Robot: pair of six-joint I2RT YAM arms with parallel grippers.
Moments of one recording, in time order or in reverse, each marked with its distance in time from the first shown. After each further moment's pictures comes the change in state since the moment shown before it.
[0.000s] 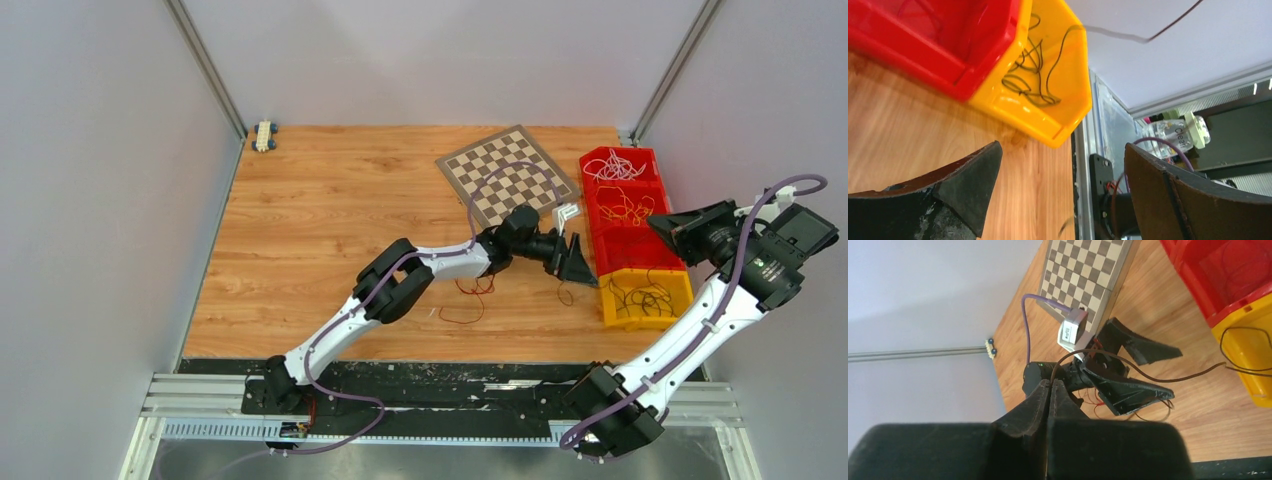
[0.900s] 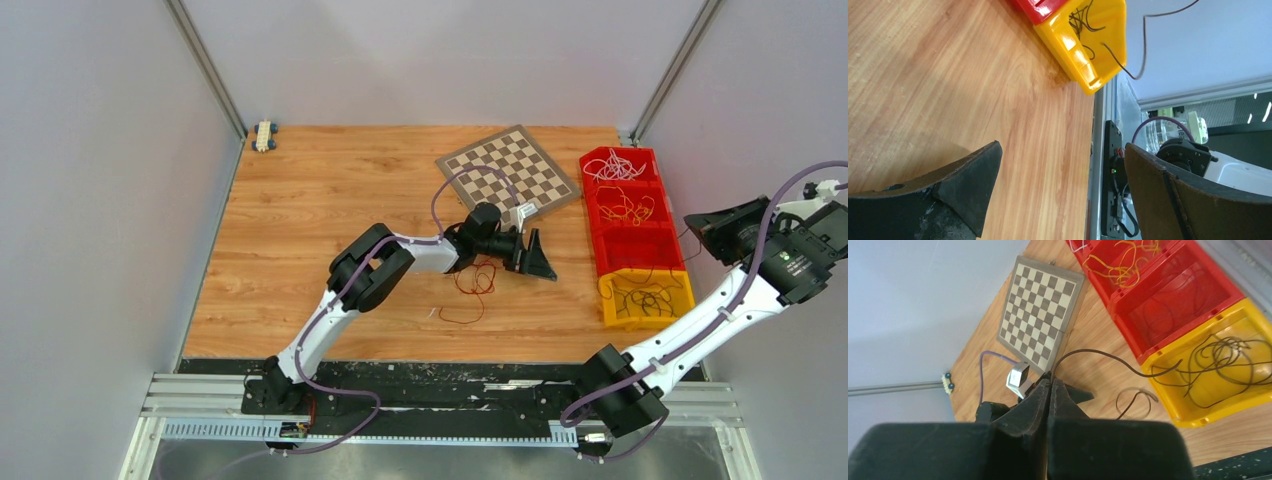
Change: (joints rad) left arm 0.116 -0.192 -0.436 0.069 0.039 -0.013; right arm -0.102 0.071 0.090 0.046 0.098 -0.141
